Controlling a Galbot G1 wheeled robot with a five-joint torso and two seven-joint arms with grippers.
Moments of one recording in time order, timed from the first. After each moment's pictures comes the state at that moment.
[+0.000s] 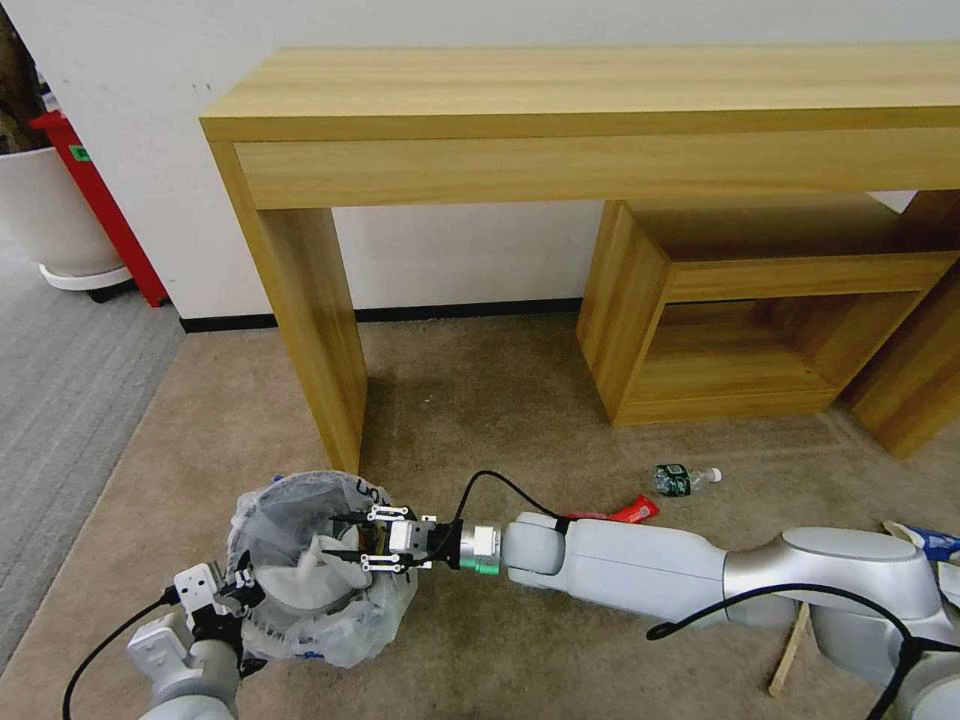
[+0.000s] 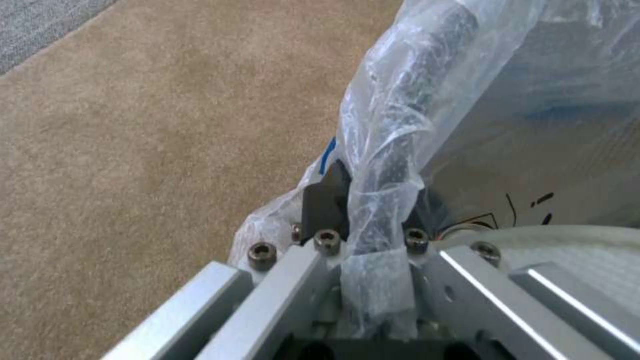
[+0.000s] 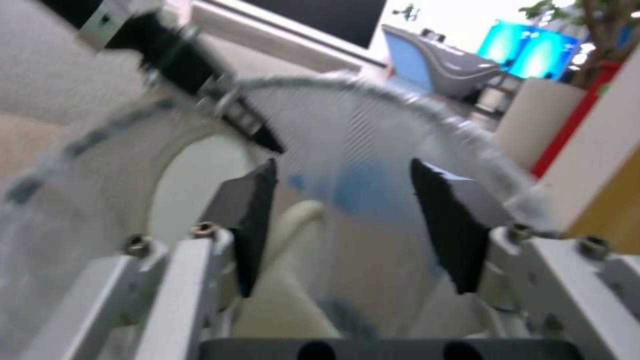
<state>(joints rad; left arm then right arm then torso) 1.71 -1.40 -0.71 -2.09 -0.55 0.29 -0.29 -0.25 1.17 -1.13 1.28 0.51 0.64 -0.14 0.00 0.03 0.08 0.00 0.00</state>
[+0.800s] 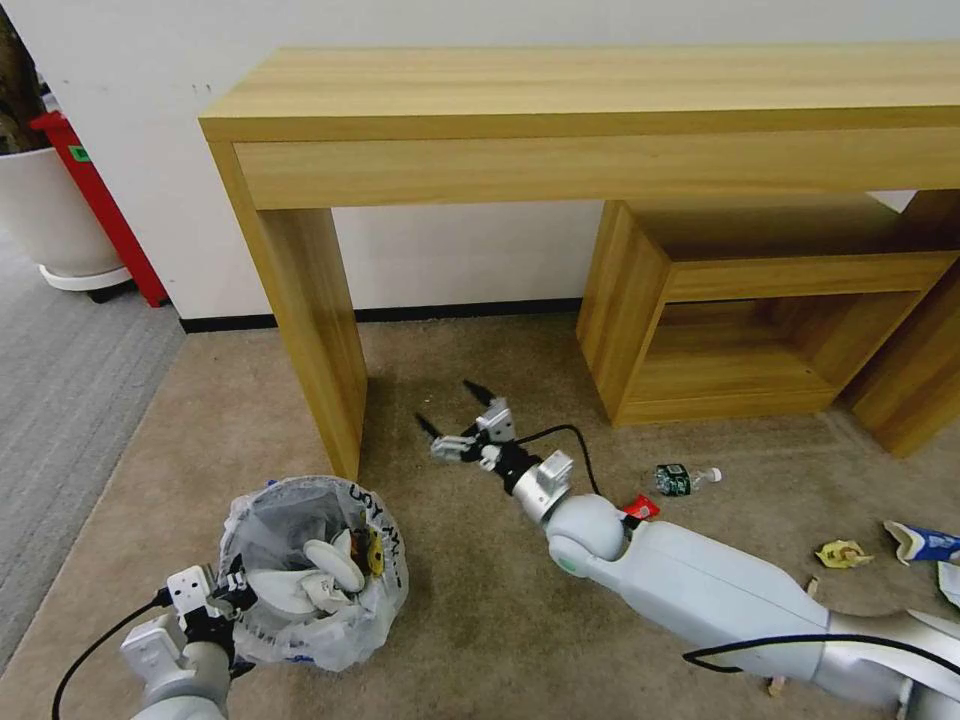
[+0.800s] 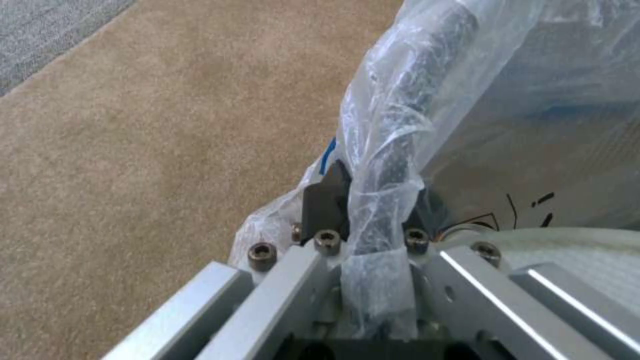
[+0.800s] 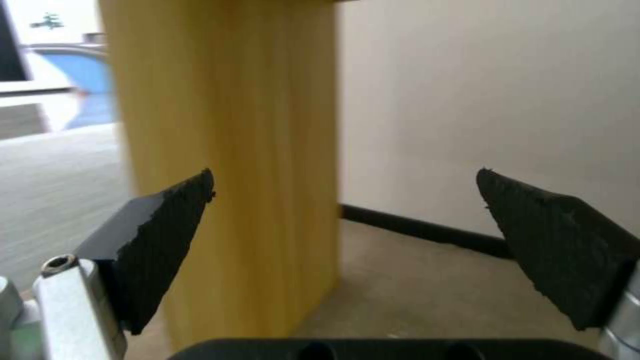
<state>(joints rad) 1.70 -1.36 -0.72 -2.06 -0.56 0.29 -0.29 -0.54 0.96 -0.57 1.62 0.72 0.31 0.28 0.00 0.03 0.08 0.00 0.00</state>
